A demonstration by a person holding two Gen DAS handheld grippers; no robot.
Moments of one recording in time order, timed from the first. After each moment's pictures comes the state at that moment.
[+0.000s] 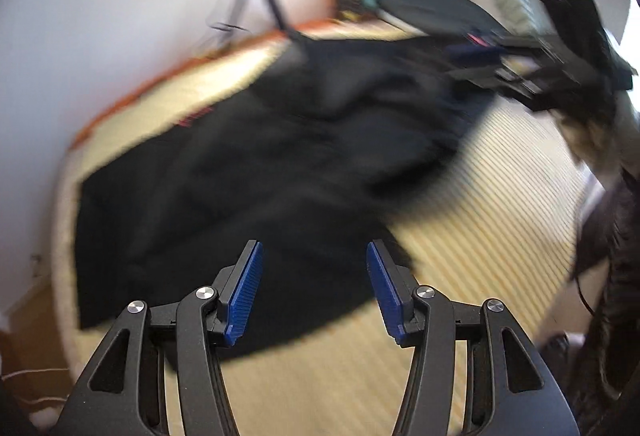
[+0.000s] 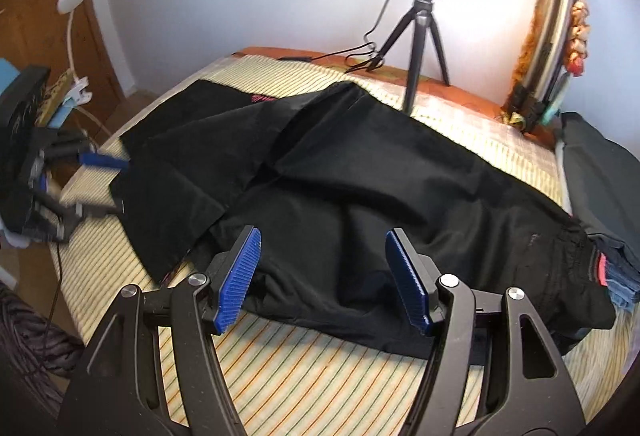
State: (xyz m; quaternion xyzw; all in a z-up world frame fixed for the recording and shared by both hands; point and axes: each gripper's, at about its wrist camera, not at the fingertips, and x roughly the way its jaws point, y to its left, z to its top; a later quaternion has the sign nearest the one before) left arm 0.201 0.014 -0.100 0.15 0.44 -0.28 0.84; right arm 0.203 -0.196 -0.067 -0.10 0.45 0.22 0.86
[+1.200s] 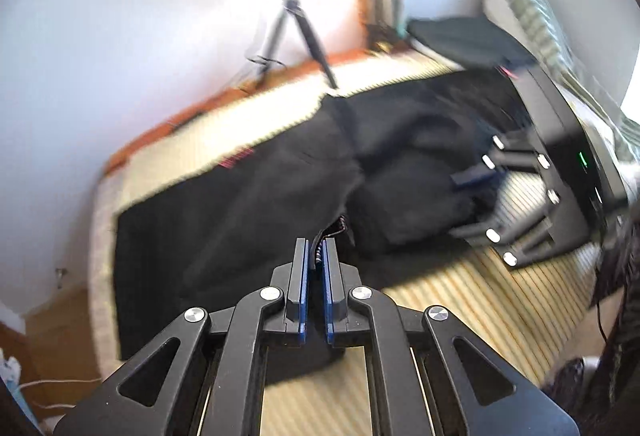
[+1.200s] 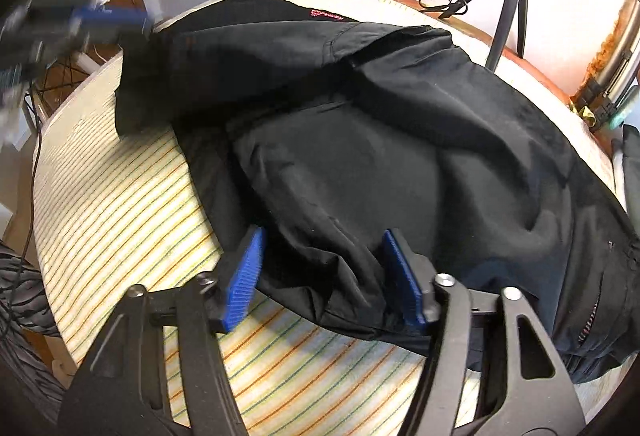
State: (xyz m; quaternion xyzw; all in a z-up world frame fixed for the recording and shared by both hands) left arm 0.250 0.030 -0.050 0.15 0.39 -0.21 0.88; right arm 0.199 -0.137 -0.143 -0.17 0.51 0.27 0.80
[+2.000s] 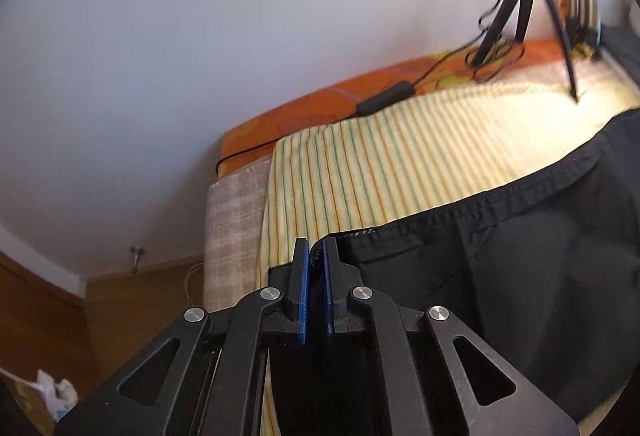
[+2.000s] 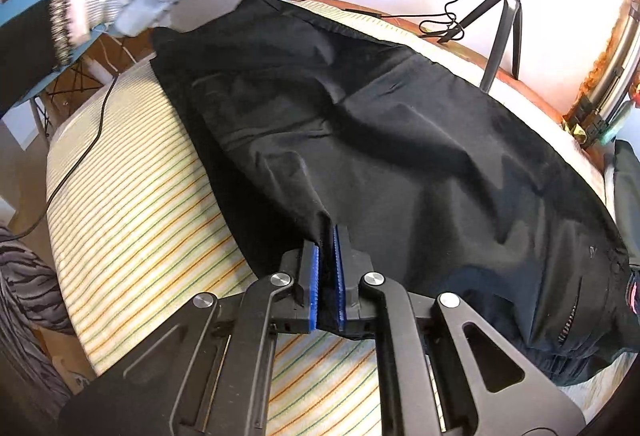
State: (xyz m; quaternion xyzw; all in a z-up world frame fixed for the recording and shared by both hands) left arm 0.437 0.148 -0.108 0.19 0.45 -0.03 0.88; right arm 0.192 -0.144 -0.122 -0.17 0.48 0.29 0.81
